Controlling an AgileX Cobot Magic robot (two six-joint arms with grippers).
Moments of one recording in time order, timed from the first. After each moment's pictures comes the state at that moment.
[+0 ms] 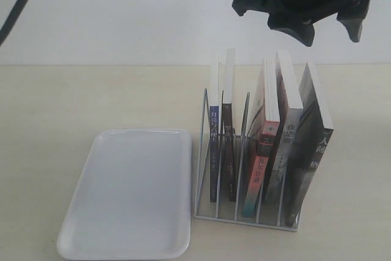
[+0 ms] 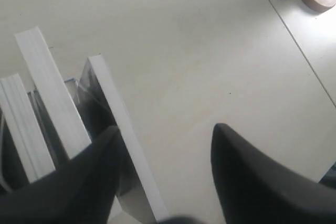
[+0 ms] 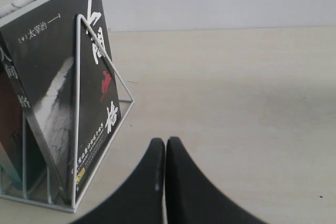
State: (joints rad) left arm -0.95 2.15 -2.39 -0.08 1.19 -0.46; right arm 0.15 0.00 0.00 -0.01 0.33 0.09
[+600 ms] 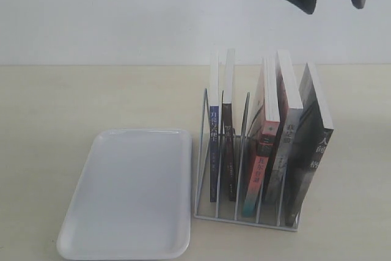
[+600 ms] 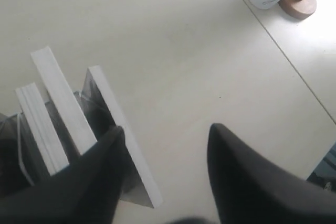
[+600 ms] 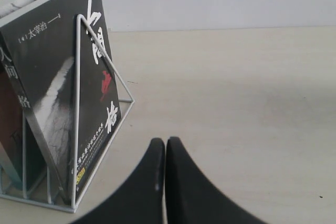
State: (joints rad) left arm -0.97 2.06 -2.39 -0.04 1.22 -0.43; right arm 0.15 0.00 0.00 -0.01 0.33 0.09
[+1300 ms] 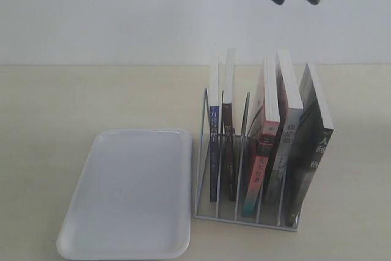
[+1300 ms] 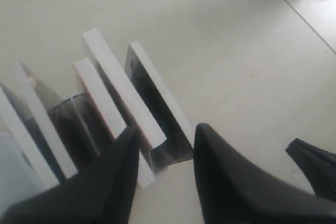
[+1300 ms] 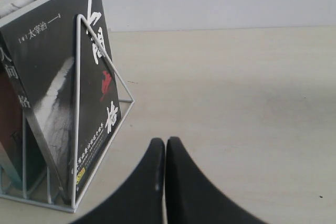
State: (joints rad) left arm -0.99 1.86 -2.16 0.06 1.22 -0.37; right arm 0.15 0.00 0.00 -0.01 0.33 0.09
